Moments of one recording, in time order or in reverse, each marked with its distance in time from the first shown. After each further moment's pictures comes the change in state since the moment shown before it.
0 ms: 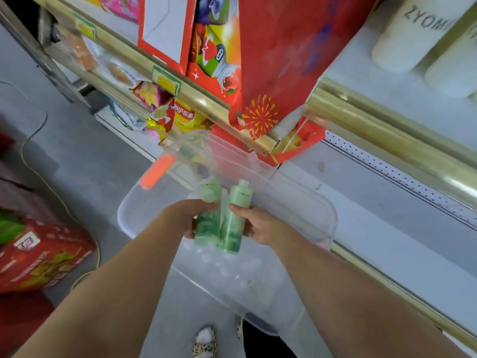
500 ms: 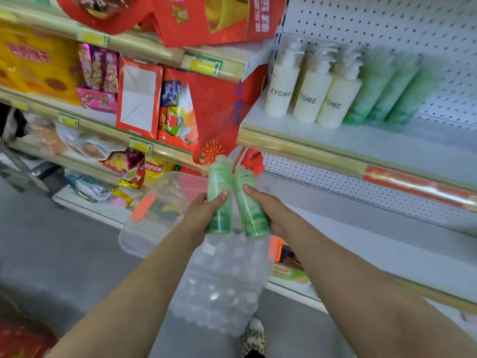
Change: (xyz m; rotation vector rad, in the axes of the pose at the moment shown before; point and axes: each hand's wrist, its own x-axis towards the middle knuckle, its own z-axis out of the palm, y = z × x) left_hand -0.162 -0.038 0.065 0.002 -0.282 0.809; right_hand -0.203 -0.028 -0.017 0.120 0.161 -0.449
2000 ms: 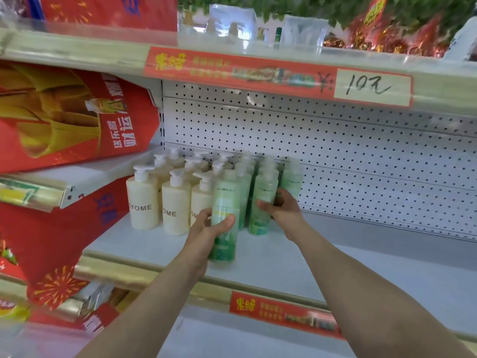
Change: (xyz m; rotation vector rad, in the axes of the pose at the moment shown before) left_hand 0.095 0.114 0.364 -0.012 -0.253 0.319; right_hand 0.016 -0.258 -0.357 -0.226 0.485 -0.663
